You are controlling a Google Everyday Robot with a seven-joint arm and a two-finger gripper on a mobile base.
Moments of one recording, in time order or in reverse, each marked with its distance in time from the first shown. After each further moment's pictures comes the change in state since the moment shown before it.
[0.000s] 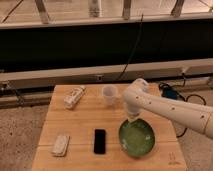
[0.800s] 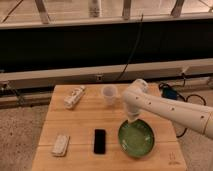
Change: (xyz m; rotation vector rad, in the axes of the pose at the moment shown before) arm -0.003 0.001 -0.001 -0.001 0.002 0.014
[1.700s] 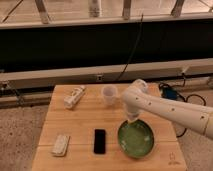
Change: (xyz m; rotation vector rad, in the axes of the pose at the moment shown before) arm -0.002 0.001 0.001 0.000 -0.004 0.014
